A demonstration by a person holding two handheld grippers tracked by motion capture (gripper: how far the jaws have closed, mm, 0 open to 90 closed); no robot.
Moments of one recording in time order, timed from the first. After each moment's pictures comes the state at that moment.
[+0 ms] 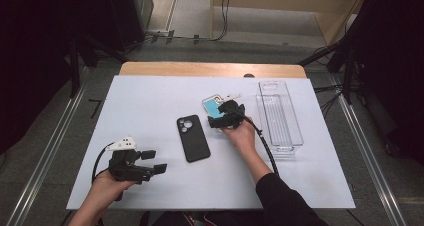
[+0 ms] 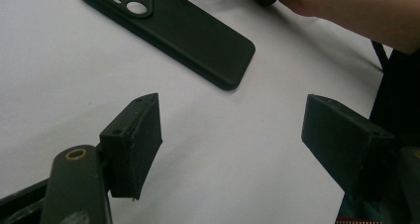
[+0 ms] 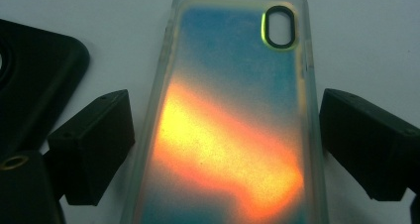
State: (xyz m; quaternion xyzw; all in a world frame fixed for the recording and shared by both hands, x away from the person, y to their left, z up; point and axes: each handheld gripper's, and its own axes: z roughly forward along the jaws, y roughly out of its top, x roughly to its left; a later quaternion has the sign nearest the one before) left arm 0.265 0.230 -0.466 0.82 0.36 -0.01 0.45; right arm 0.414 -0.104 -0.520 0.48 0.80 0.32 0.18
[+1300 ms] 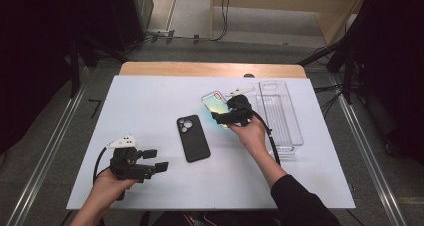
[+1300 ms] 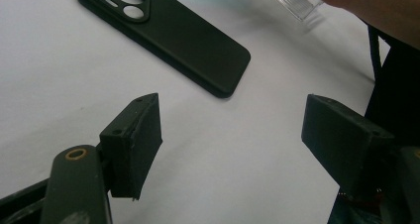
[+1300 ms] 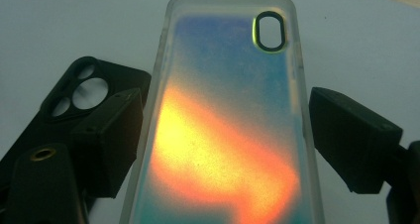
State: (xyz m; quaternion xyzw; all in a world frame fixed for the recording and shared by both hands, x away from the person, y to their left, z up) left arm 0.267 0.225 -0.463 0.81 0.38 -0.03 0.45; right arm 0.393 -0.126 -0.470 0.46 0.79 0.38 0.14
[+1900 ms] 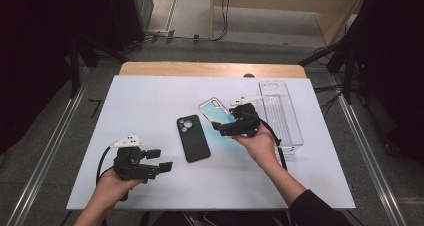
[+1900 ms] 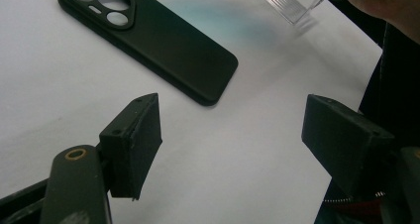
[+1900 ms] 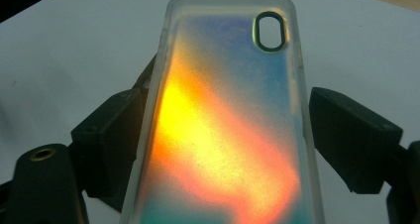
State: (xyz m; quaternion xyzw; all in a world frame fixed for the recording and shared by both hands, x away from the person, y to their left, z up) left arm 0.265 0.213 -0.454 0.81 0.38 -0.03 0.45; right arm 0.341 -0.133 -0.441 0.42 0.80 0.41 0.11
